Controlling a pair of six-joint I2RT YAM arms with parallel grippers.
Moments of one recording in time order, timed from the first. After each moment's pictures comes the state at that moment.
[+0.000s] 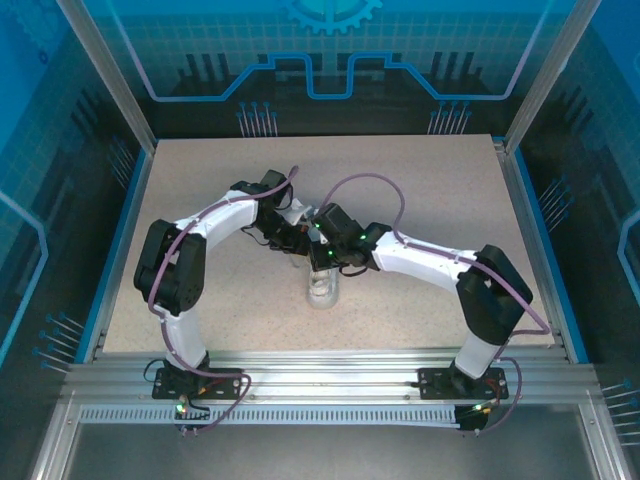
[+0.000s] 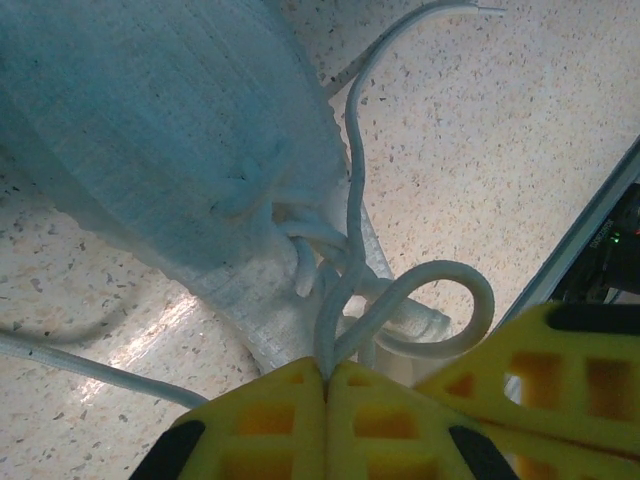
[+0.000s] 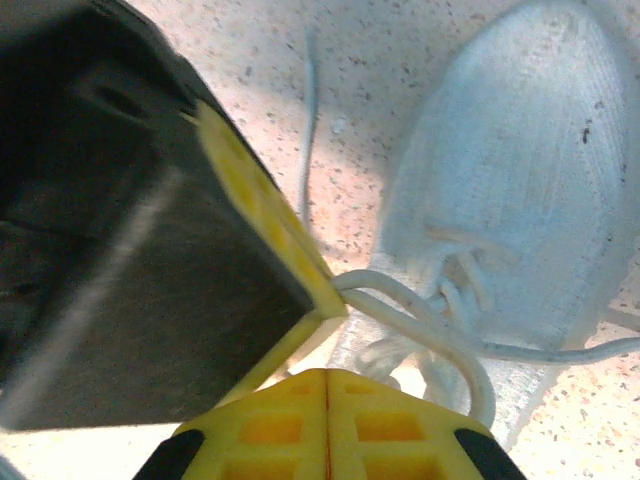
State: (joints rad) left arm -0.36 1.87 1.37 -0.89 0.67 -0.04; right arm 0.83 1.72 1.21 -0.45 -0.04 0.56
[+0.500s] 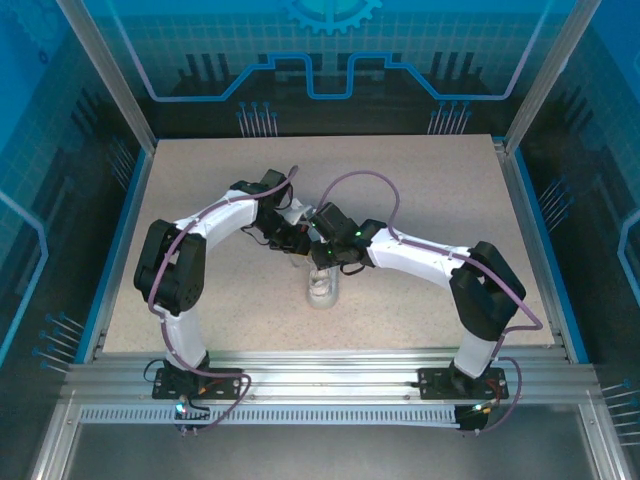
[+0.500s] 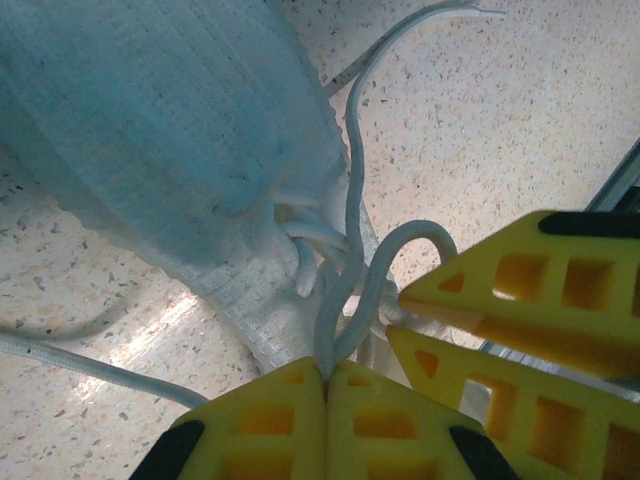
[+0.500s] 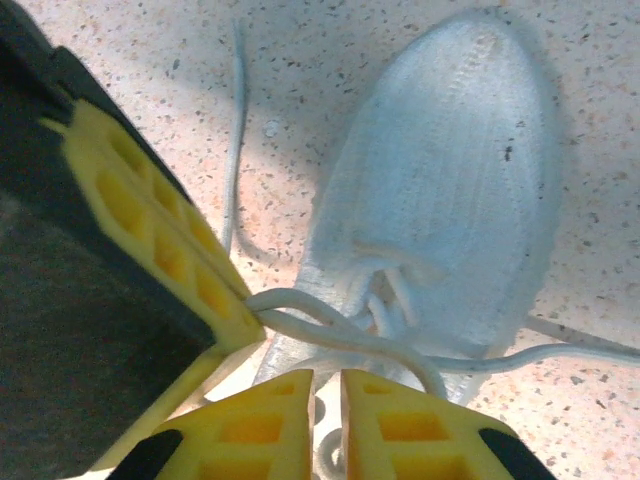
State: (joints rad) left arm -0.36 1.87 1.37 -0.90 0.67 -0.05; right arm 0.83 1.75 1.25 -0.52 0.06 0.48
